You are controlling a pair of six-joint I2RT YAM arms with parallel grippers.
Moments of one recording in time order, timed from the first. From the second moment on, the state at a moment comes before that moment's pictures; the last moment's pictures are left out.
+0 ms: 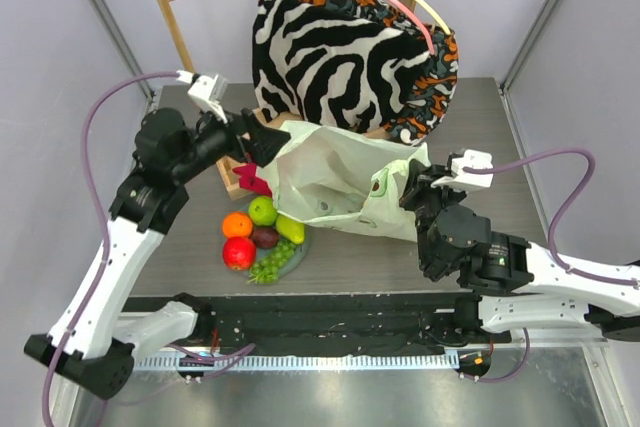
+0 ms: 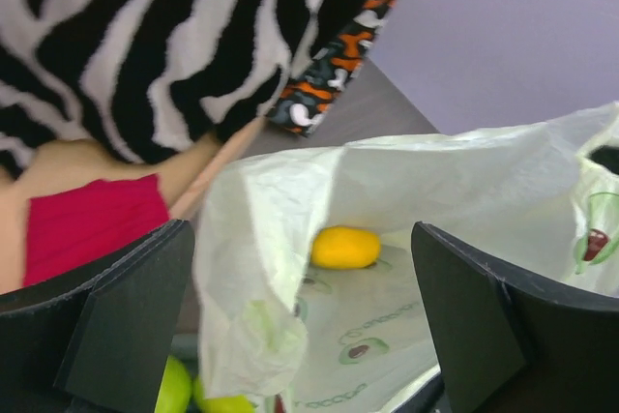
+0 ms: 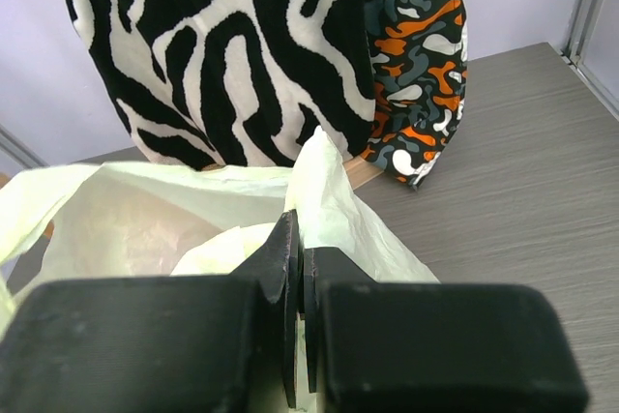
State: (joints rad) left arm -0.40 1.06 1.31 -0.35 0.39 -0.31; right arm 1.38 0.88 1.05 -0.11 1.45 0.22
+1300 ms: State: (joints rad) left arm -0.34 0.88 0.78 -0.93 -0.09 -0.69; right arm 1.36 0.81 1.04 -0.11 1.39 0.27
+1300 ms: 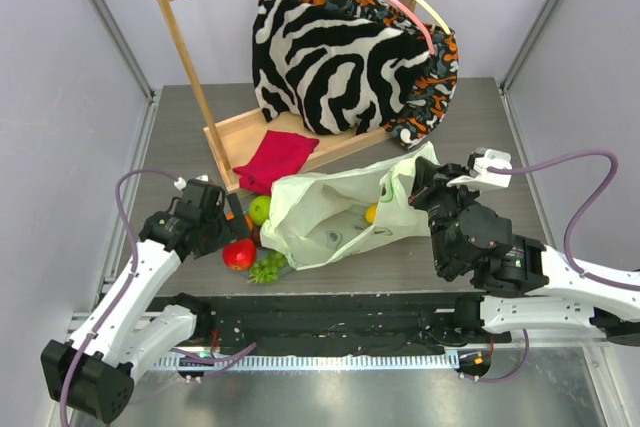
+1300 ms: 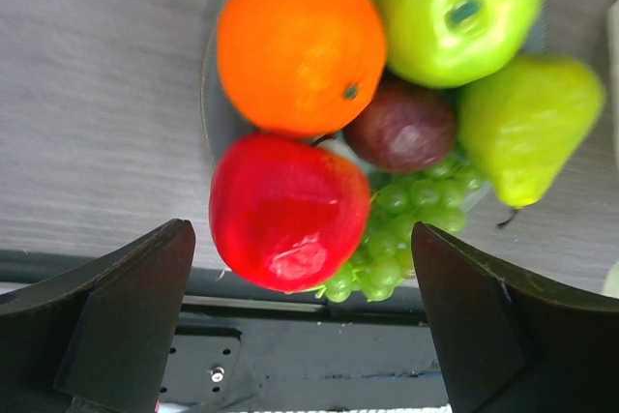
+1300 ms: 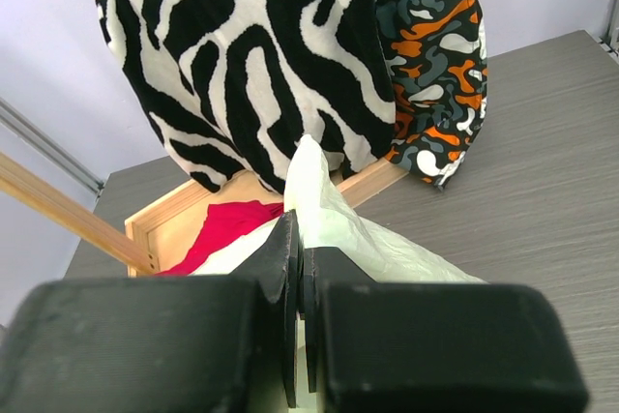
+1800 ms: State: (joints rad) left arm -0.34 0.93 0.68 -0.88 -0.03 -0.77; right arm 1.36 0.79 1.02 -0.11 1.38 0.29
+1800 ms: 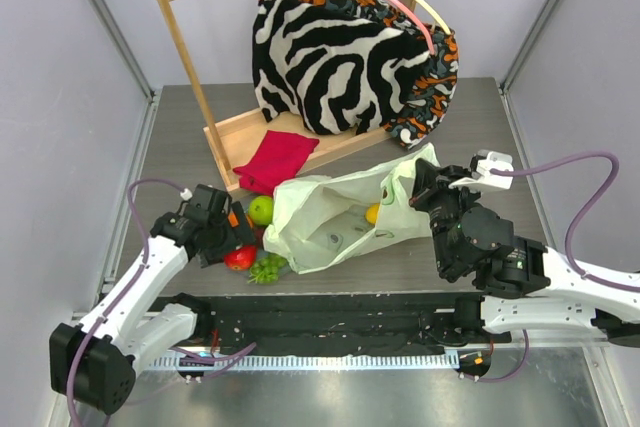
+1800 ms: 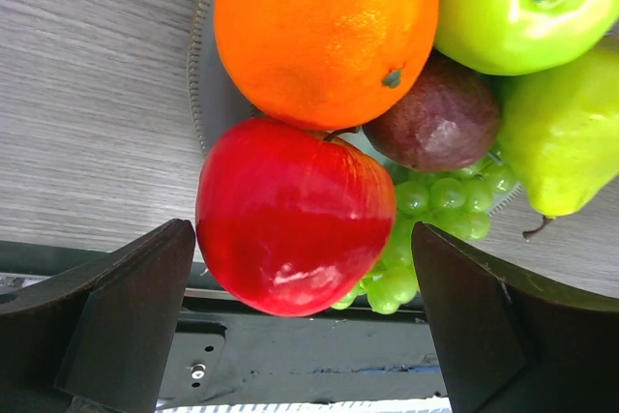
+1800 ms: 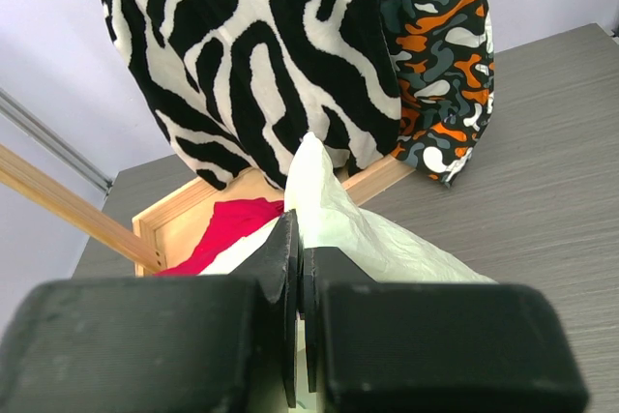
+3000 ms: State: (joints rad) left arm -0.34 0.75 0.83 -0.99 0.02 -0.71; right arm 1.36 0.79 1.01 -0.11 1.36 0.30
